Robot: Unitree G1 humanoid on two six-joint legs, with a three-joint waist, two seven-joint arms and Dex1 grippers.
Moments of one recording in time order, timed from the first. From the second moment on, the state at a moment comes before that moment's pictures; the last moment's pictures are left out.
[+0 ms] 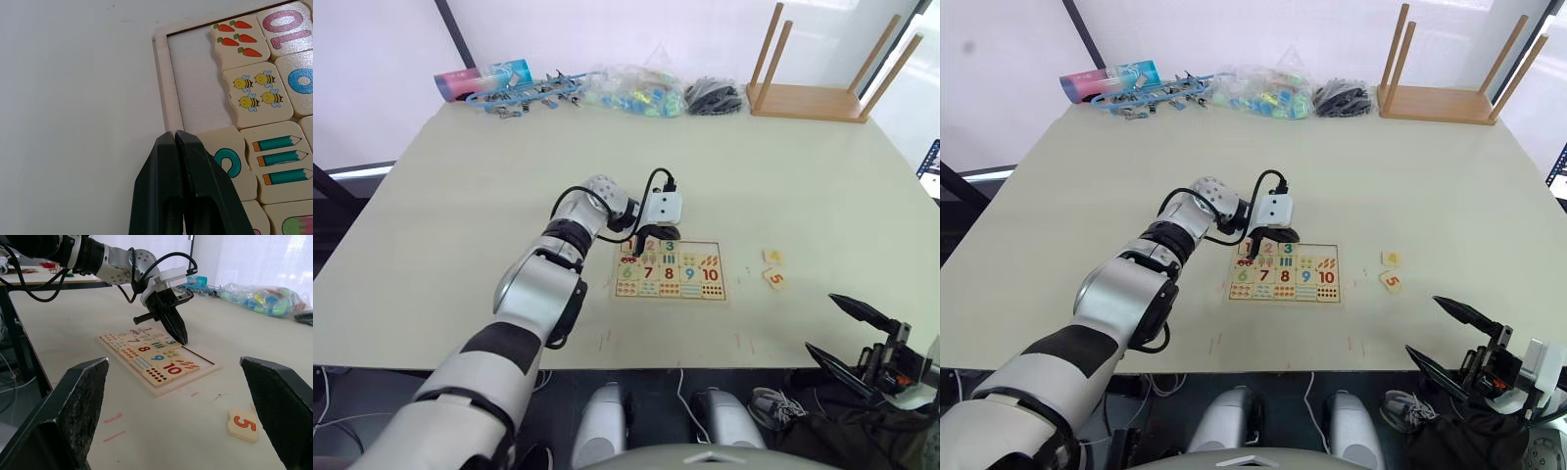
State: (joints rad) left arm -1.21 0.22 -0.28 1.33 0.35 -0.44 -1.21; right arm 0.37 -0.43 -0.40 -0.07 0.71 -0.32 1.38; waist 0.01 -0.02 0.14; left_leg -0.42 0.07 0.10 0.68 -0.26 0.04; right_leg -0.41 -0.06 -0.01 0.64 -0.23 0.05
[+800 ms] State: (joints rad) left arm -1.21 0.24 -0.12 1.32 0.18 -0.36 -1.28; right arm 0.33 -0.44 -0.40 -0.06 0.71 -0.31 1.37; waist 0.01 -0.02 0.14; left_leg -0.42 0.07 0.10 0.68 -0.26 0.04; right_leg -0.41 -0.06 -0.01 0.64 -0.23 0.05
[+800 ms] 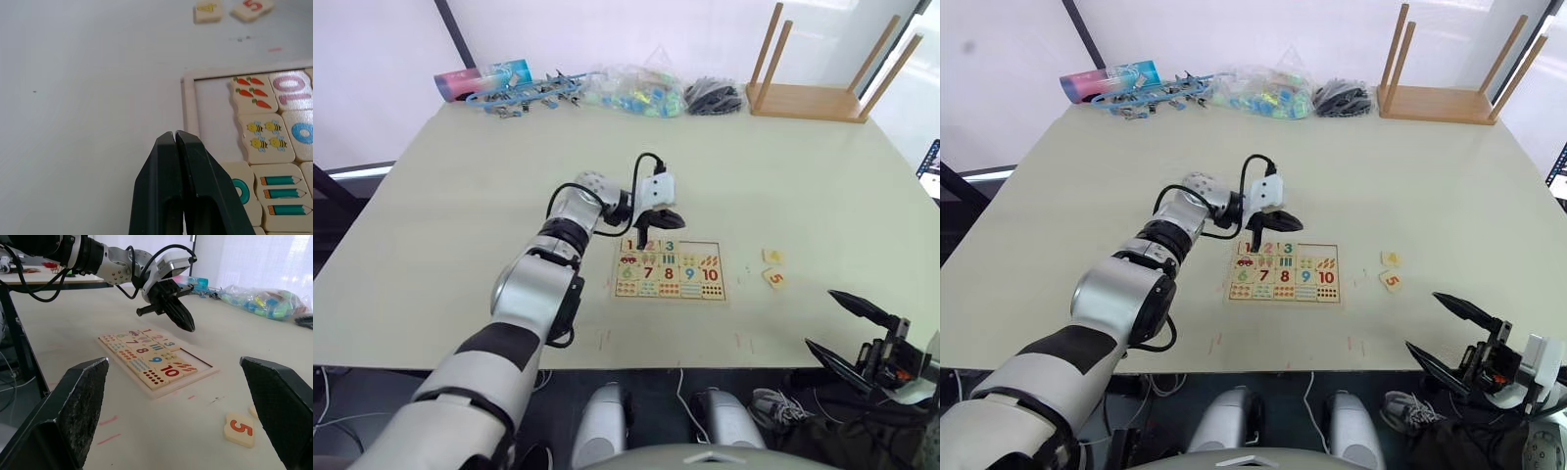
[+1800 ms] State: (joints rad) left arm -0.28 0.61 0.25 0.22 -0.33 0.24 -1.19; right arm 0.26 -0.53 -0.39 0.07 0.47 -0.22 1.04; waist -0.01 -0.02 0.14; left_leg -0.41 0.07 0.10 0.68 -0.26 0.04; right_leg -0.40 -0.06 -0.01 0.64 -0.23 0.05
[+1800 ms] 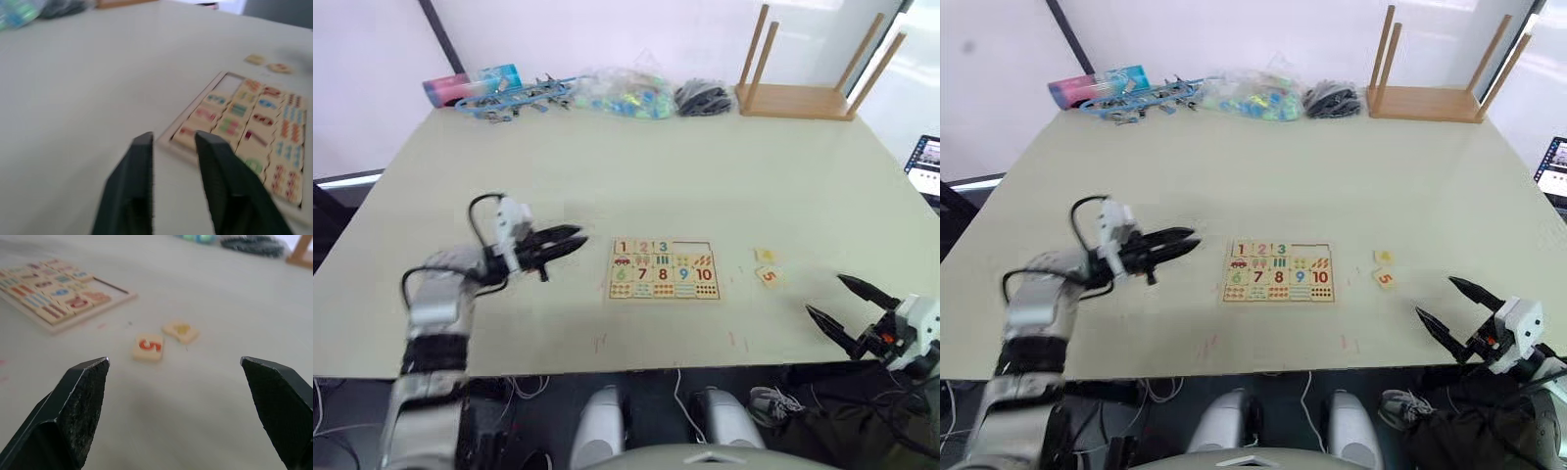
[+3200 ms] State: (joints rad) left arm 0.23 0.64 0.46 -0.11 -0.51 0.22 -1.03; right arm 0.25 -0.59 -0.41 0.18 0.49 -0.18 1.10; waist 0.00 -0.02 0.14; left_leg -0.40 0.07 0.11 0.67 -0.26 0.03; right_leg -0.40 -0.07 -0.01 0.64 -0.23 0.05
